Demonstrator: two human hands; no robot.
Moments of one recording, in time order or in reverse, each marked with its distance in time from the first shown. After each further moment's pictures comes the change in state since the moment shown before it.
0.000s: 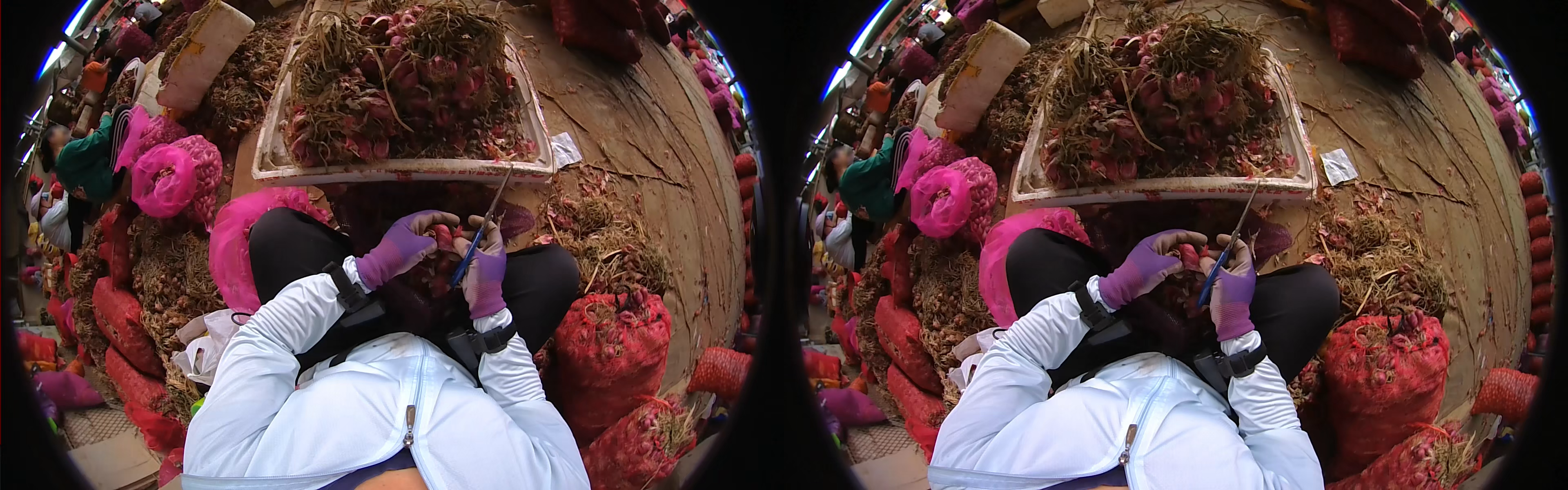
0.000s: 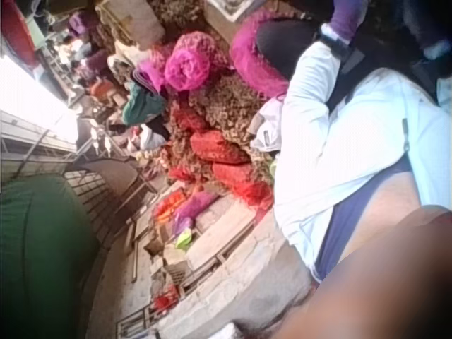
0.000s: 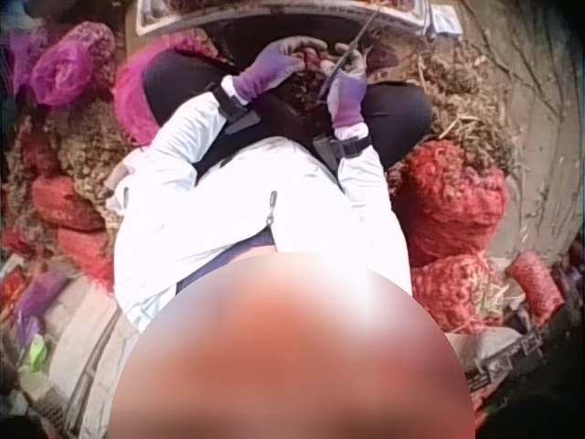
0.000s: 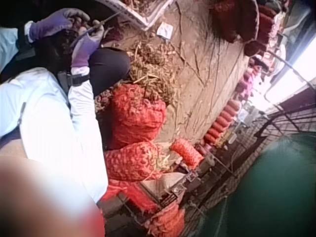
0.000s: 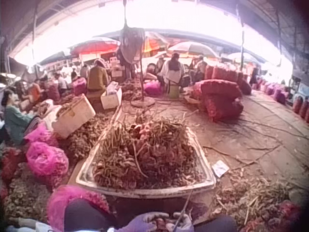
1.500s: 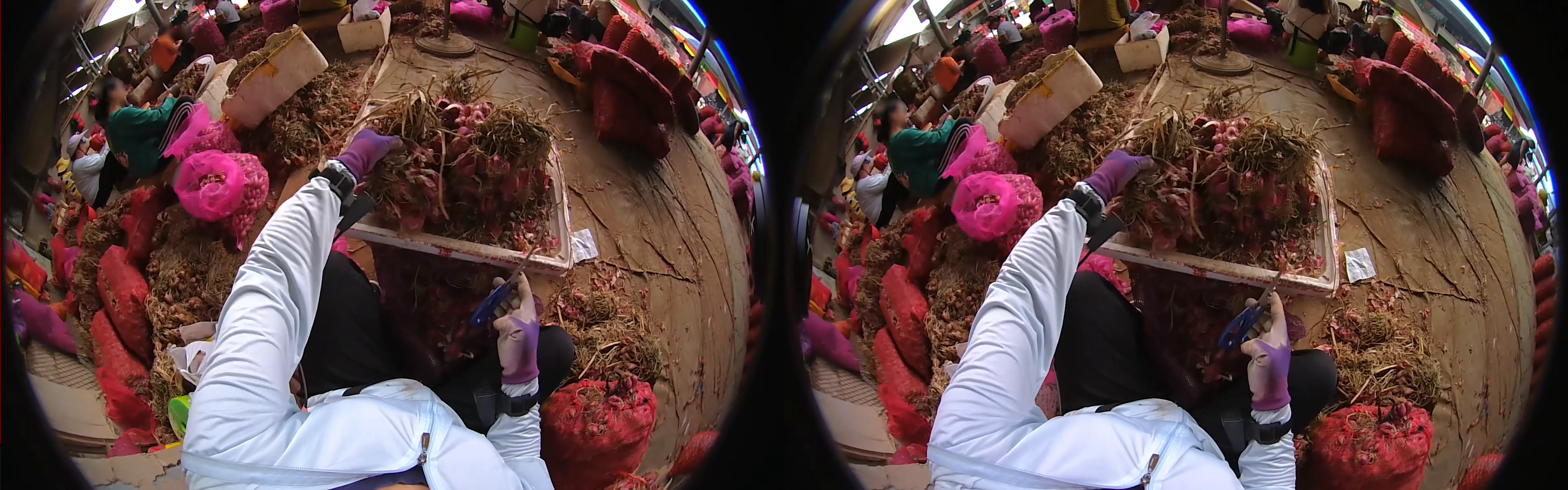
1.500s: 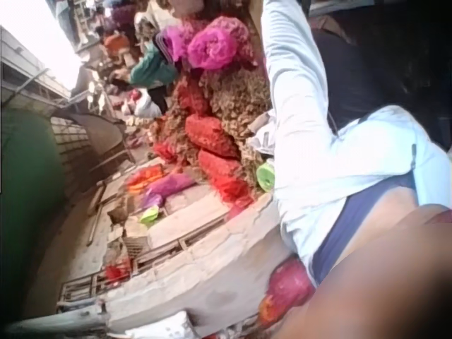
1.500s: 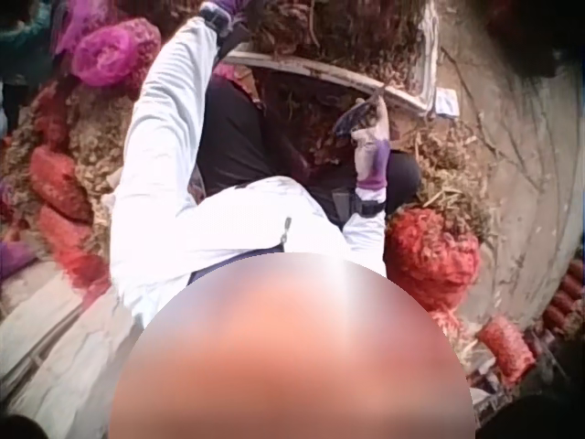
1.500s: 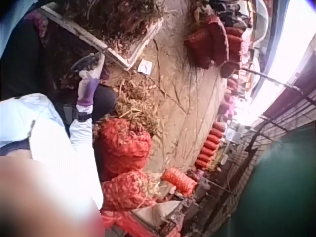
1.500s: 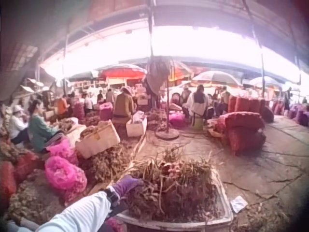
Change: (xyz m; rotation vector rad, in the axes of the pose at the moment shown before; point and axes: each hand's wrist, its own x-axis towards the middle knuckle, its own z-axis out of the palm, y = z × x) left_hand 0.059 0.175 -0.241 0.958 0.912 -0.096; right_hand -0.006 -0.074 0.015 -0.110 -0.380 -0.124
